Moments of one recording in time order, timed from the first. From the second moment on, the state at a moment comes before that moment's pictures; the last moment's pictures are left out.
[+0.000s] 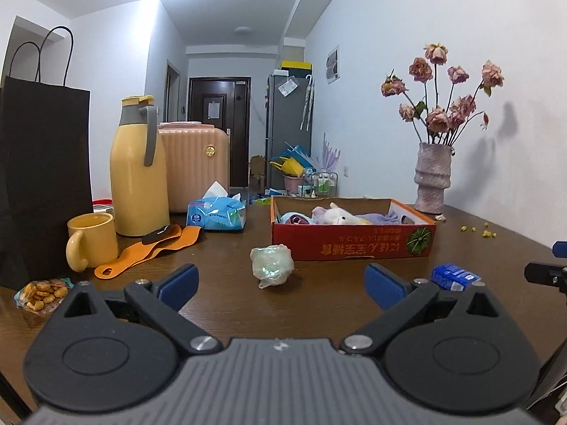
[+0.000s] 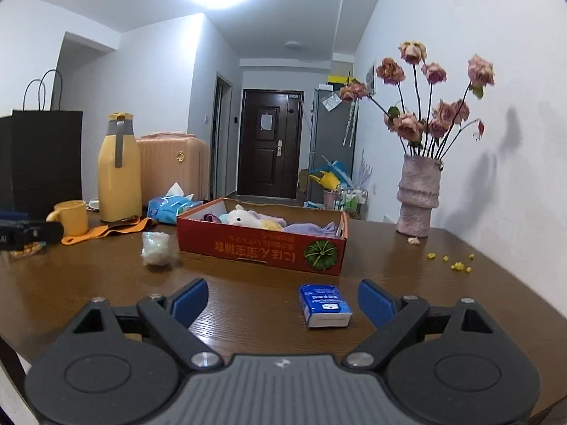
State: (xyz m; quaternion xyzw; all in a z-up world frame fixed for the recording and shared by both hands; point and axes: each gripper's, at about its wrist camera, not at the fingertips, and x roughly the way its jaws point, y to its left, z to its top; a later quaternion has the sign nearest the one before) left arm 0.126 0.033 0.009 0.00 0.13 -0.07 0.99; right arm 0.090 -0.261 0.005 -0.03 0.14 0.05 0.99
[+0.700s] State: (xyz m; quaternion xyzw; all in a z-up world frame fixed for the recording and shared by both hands) left arm 0.360 0.085 -0.013 -0.14 0.28 -0.10 0.94; right arm 0.332 -0.166 -0.003 0.08 0.26 0.21 0.94
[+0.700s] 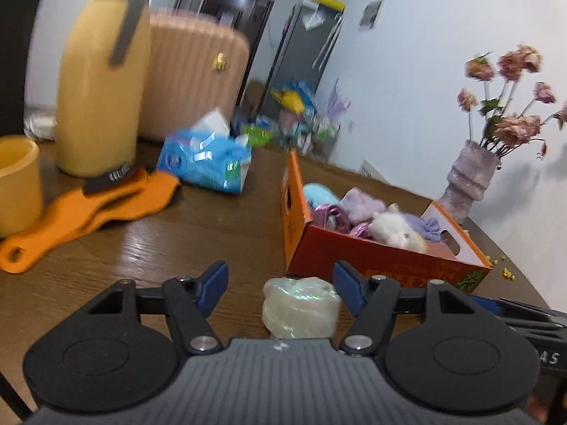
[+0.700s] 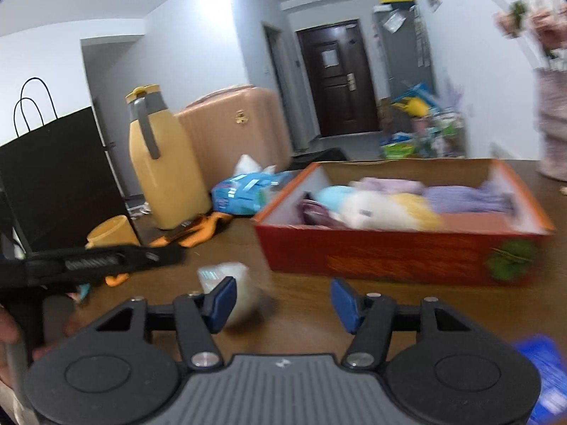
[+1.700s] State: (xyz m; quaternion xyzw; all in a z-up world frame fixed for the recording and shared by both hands) left arm 0.239 -0.015 -0.051 -0.14 0.38 -0.28 0.87; right arm 0.213 -0.233 -0.043 0.17 0.32 0.21 0.91
